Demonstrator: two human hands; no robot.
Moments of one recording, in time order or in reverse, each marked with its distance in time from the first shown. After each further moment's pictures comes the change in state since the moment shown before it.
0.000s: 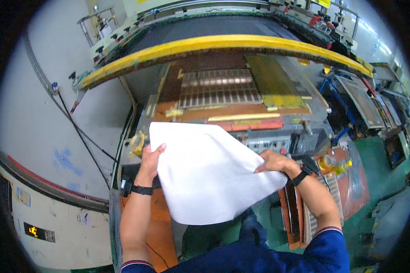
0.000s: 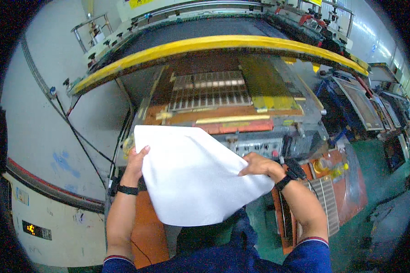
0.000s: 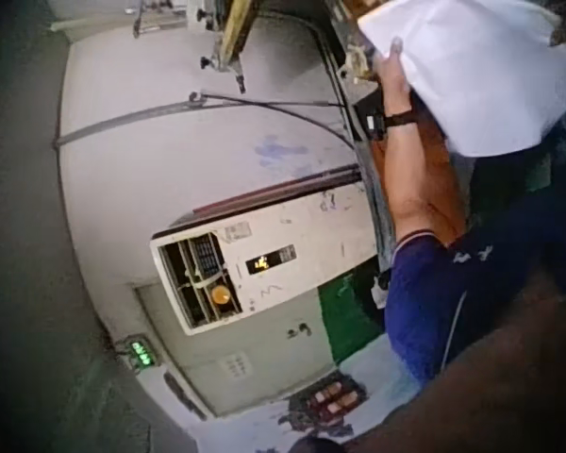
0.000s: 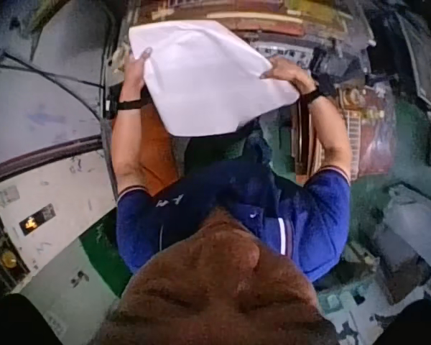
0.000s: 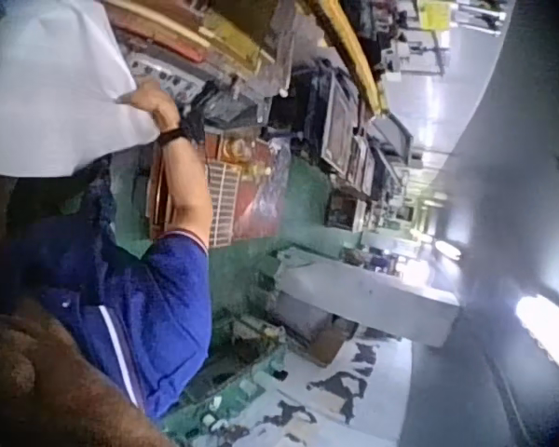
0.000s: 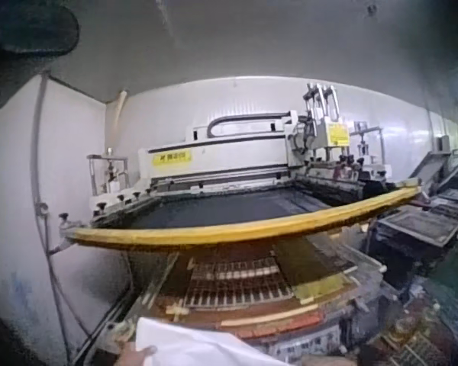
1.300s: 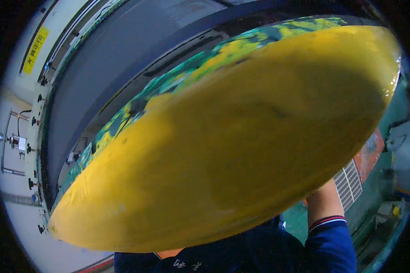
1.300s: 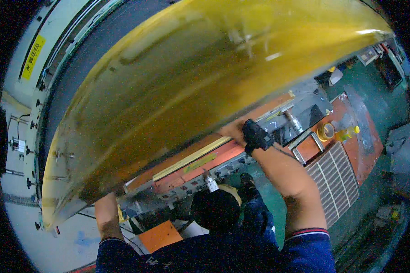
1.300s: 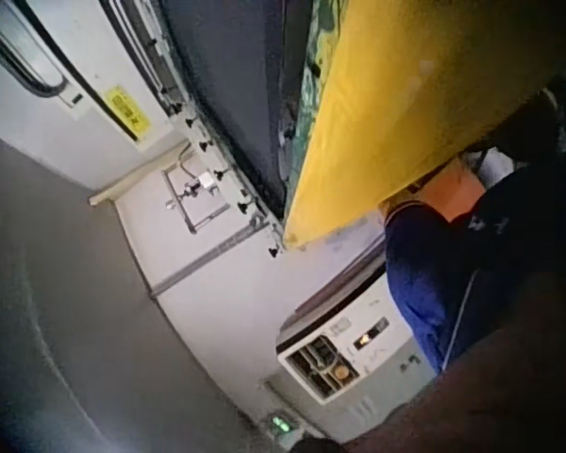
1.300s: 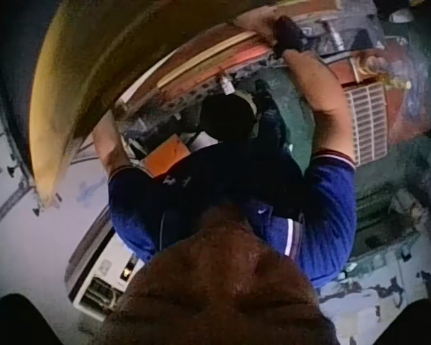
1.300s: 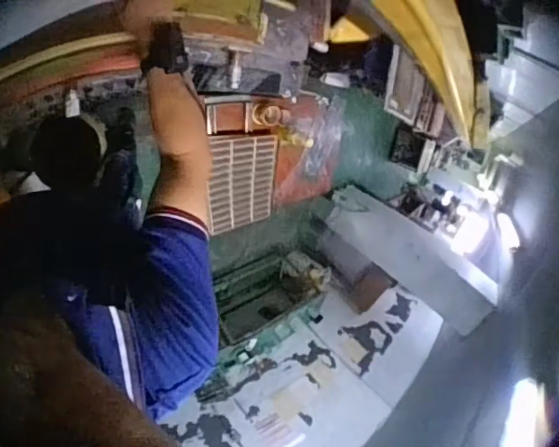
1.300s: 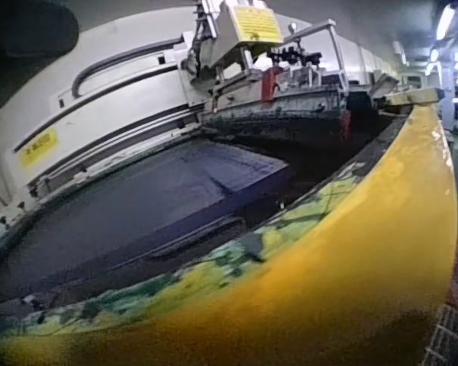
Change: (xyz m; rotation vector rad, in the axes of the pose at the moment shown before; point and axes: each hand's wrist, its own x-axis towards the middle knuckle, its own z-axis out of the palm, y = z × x) left_hand 0.370 -0.092 0.050 0.812 0.136 0.109; right_hand 0.198 0.132 -0.148 -0.442 0.654 -0.023
